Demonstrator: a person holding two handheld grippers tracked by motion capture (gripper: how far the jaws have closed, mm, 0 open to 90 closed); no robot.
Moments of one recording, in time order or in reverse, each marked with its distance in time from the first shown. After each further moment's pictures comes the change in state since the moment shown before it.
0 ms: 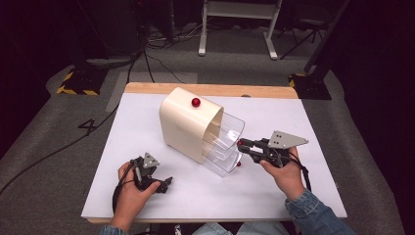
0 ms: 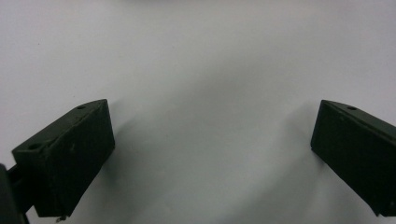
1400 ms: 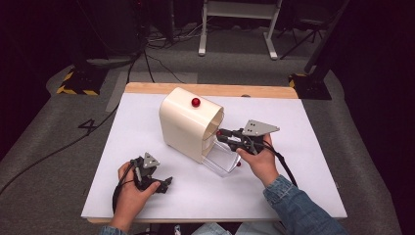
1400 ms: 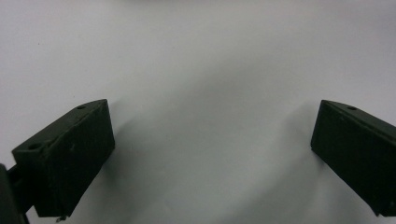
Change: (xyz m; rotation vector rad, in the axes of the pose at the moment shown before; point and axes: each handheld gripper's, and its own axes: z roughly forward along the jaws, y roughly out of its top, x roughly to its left) left arm 0.000 0.000 0.000 0.001 -0.001 0.000; right arm -0.008 0.010 0.070 -0.007 0.012 0.006
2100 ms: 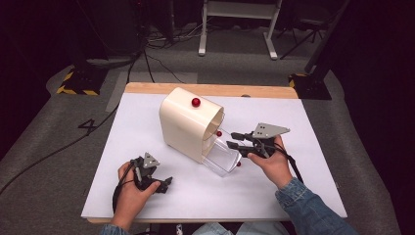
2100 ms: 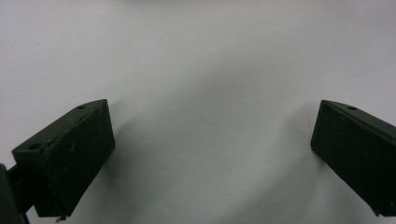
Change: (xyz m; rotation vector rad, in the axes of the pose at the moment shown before) left arm 0.000 0.000 0.000 0.000 0.000 0.001; right arm -0.007 -0.008 -0.029 0.104 -0.005 0.020
